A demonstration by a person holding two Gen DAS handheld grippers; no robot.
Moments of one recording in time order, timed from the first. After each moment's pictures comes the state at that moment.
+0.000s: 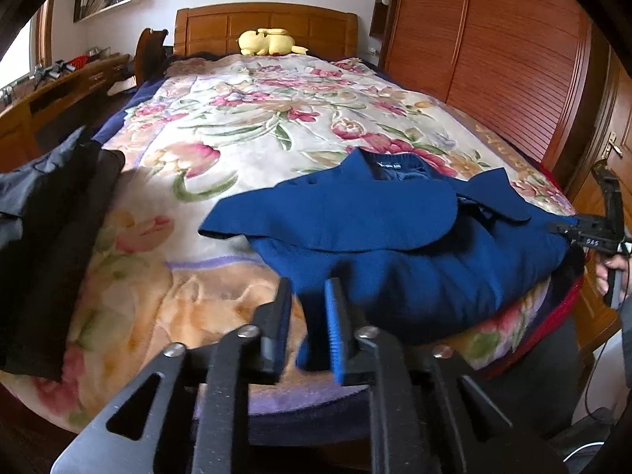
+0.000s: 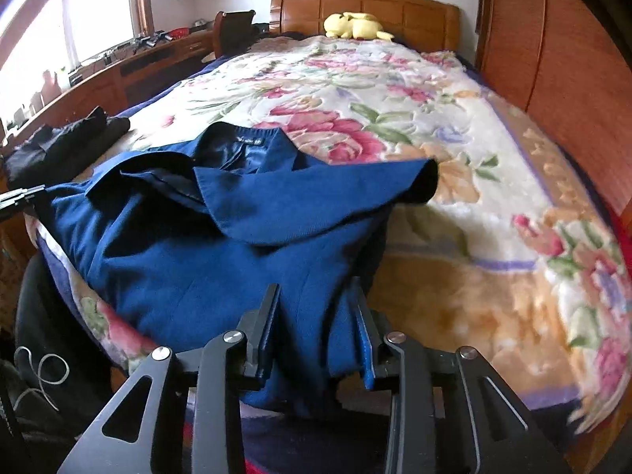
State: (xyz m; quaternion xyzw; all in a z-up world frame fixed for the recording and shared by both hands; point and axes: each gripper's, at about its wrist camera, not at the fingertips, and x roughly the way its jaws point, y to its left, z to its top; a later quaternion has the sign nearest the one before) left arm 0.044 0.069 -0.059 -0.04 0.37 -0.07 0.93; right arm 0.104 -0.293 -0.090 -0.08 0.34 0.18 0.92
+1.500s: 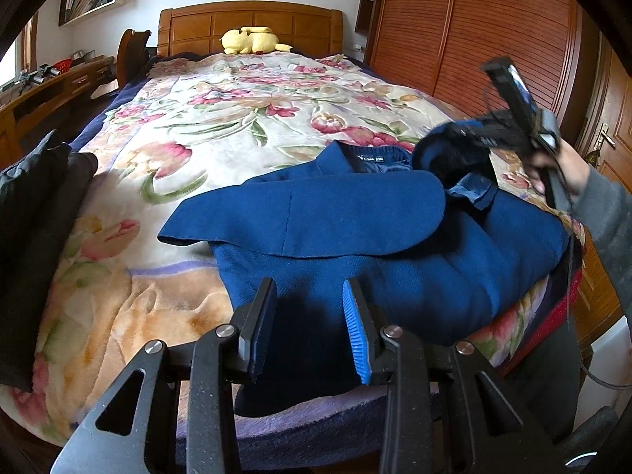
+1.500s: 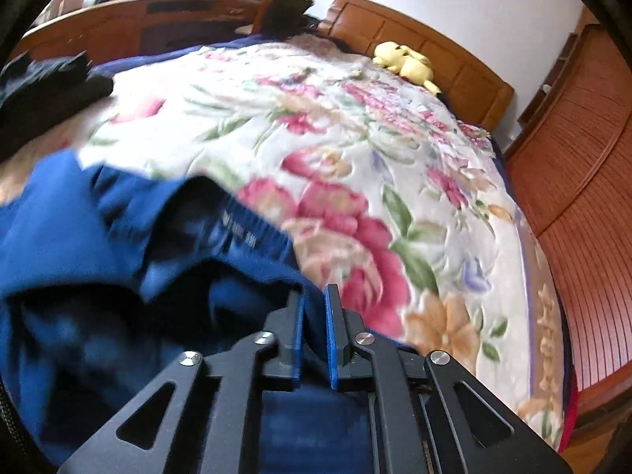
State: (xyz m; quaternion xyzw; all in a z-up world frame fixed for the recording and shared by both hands) left arm 0.062 0.036 -0.075 -0.03 0.37 -0.10 0.92; right arm 0.260 -0.139 -0.040 -0.26 0.29 0.17 0.90
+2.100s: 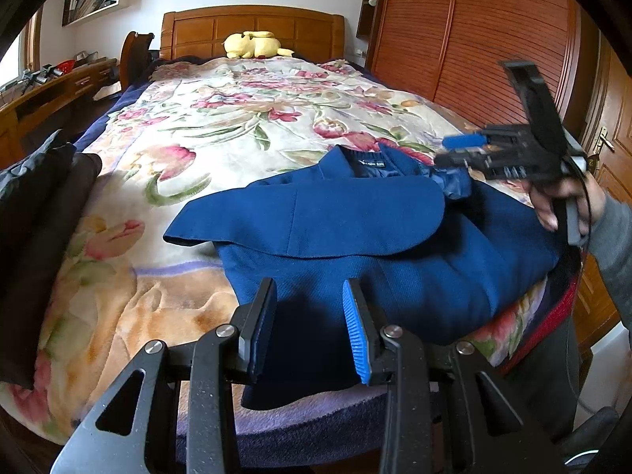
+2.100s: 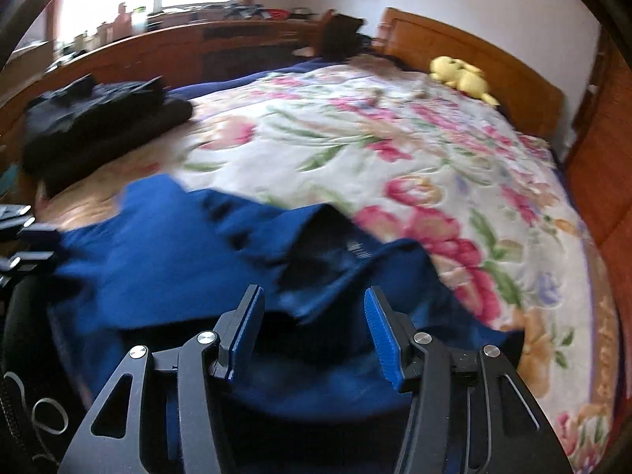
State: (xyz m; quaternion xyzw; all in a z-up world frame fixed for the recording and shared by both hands) left arm 0.056 0.042 -0.074 -0.04 0.36 -0.10 0.93; right arm 0.192 -0.112 -0.051 -0.22 0.29 0.31 0.88
